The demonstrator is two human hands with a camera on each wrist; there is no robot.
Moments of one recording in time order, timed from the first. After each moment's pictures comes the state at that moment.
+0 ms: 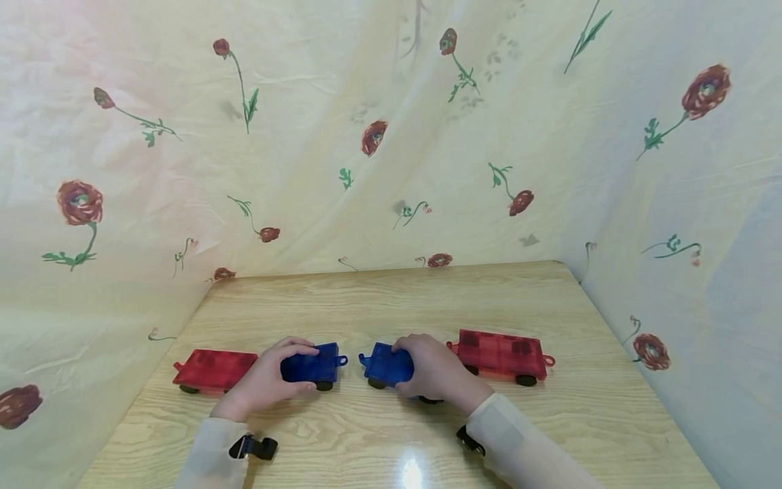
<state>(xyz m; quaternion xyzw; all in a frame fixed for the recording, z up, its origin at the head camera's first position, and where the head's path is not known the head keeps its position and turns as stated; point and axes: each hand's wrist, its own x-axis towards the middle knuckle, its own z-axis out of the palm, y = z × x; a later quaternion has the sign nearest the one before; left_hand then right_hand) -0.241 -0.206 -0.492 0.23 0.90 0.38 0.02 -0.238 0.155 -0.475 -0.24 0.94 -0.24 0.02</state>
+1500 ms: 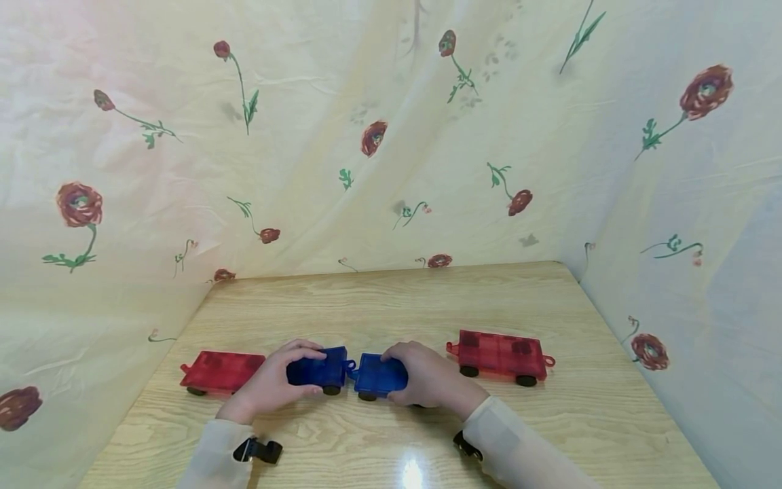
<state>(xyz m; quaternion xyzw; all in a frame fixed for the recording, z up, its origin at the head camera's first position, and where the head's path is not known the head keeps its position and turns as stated) -0.242 -0.198 -0.498 0.26 0.89 0.39 0.03 -0.234 0.150 -0.479 -0.30 0.92 -0.26 0.04</state>
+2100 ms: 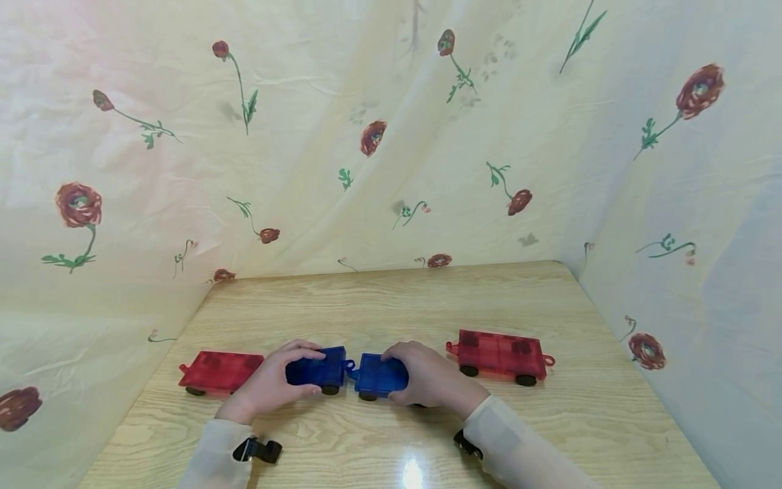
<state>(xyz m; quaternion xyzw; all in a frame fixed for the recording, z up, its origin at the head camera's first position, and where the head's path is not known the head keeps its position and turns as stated) -0.241 -0.199 -0.496 0.24 0.89 0.38 0.04 -0.235 0.152 -0.479 -0.30 0.92 -0.26 0.05</state>
